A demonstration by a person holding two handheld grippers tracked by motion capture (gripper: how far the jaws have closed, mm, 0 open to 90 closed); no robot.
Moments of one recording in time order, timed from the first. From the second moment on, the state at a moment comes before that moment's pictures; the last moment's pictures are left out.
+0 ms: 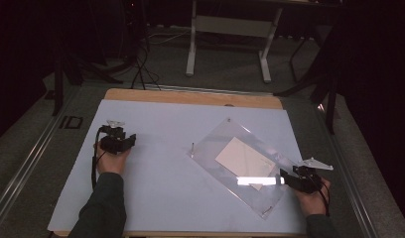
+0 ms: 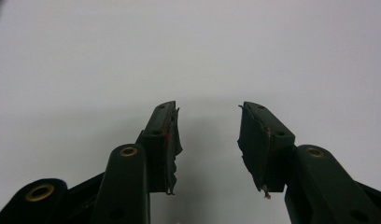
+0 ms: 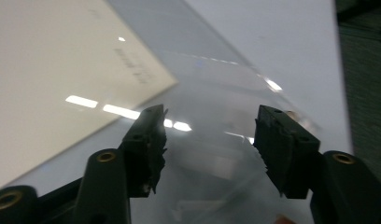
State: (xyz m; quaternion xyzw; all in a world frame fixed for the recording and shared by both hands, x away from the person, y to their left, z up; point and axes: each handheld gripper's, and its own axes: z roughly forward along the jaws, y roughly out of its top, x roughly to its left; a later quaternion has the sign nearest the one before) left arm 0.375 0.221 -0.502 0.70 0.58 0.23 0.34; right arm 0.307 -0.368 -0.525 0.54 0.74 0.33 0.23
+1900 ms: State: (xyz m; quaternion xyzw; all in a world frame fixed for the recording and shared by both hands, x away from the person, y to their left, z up) left arm 0.373 0.088 -0.517 0.79 0.37 0.13 0.46; right arm 0.223 -0.343 -0.528 0.34 0.85 0.39 0.14
